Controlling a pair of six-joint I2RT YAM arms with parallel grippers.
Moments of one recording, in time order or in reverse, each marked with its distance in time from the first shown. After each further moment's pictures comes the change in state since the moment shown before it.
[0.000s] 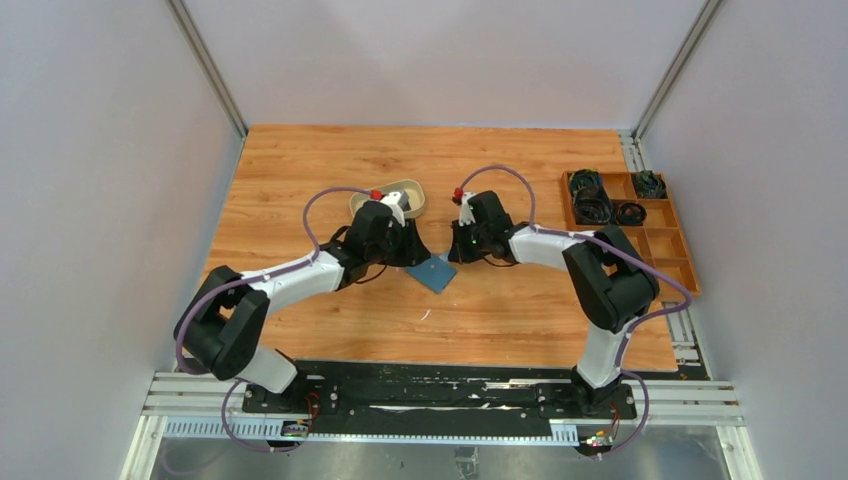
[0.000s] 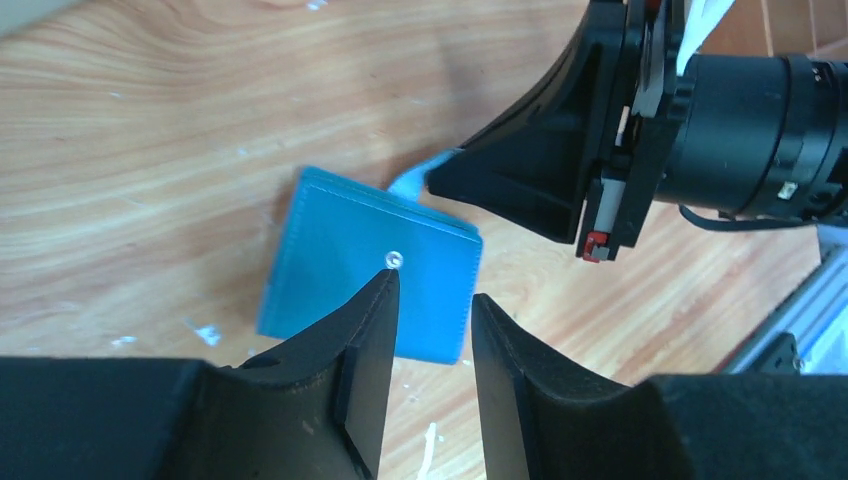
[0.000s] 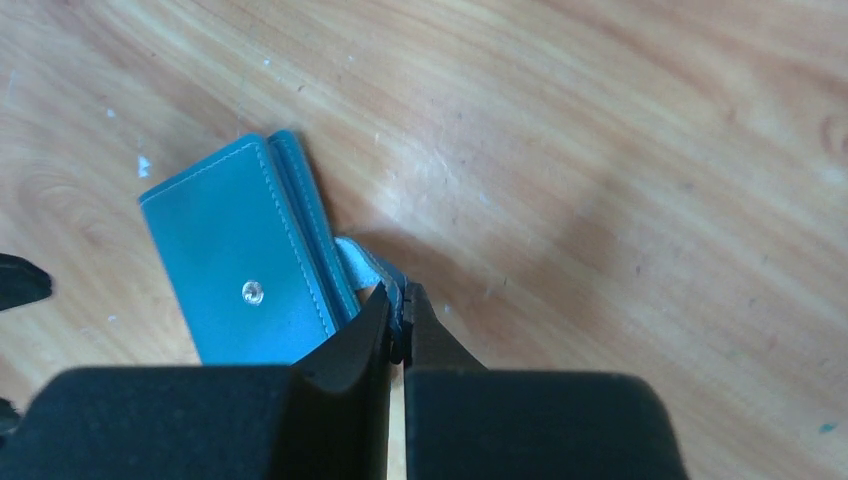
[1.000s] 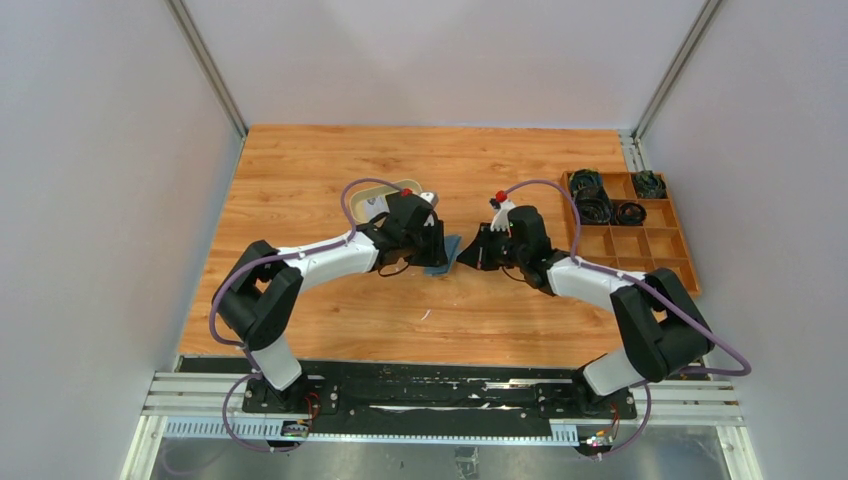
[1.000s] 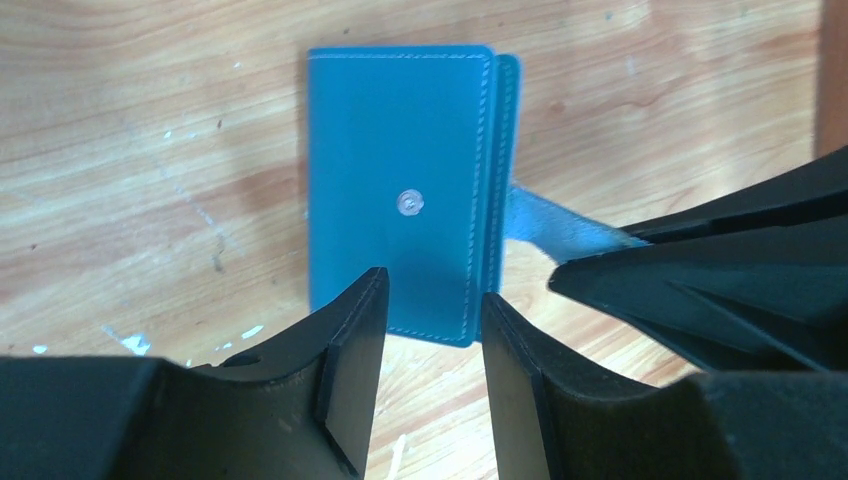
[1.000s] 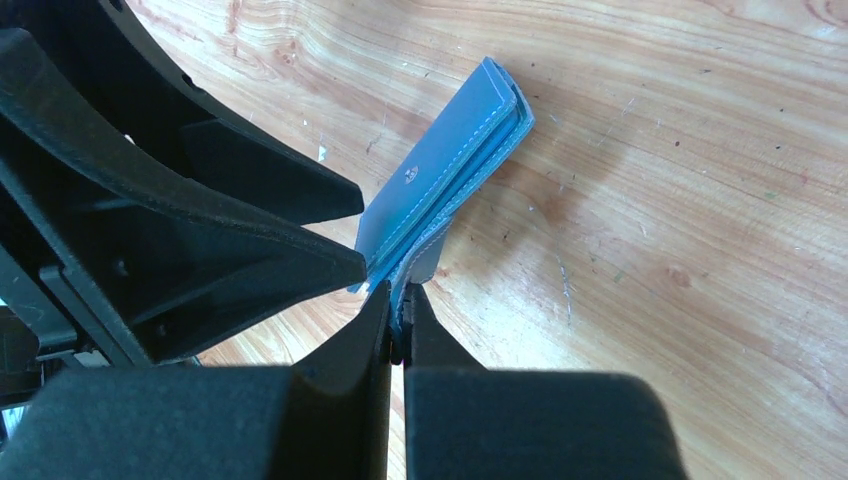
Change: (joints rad) left arm -0.135 0.219 0.277 -0.264 -0.103 -0.039; right arm -0.084 -0.351 -0.372 0.317 -0.176 0.291
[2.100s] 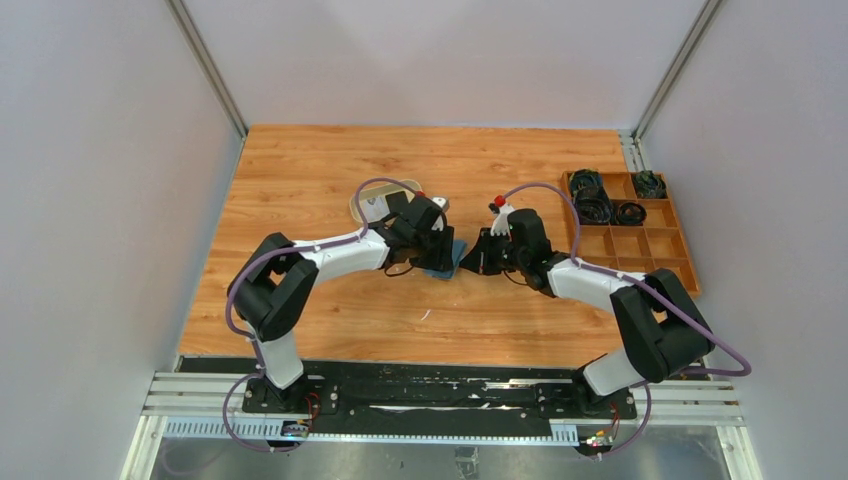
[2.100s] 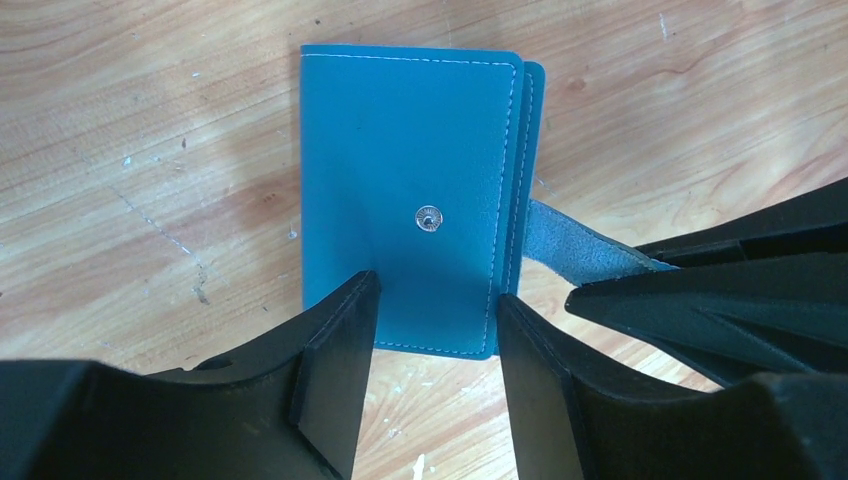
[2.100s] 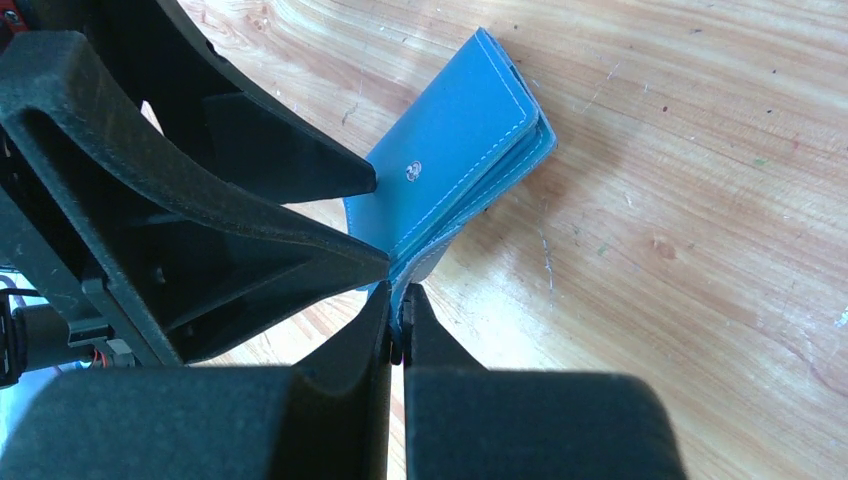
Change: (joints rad) left arm -0.018 0.080 0.054 -0.044 0.000 0.090; right arm 0.000 -0.005 -0.016 -0.036 0.002 -0.044
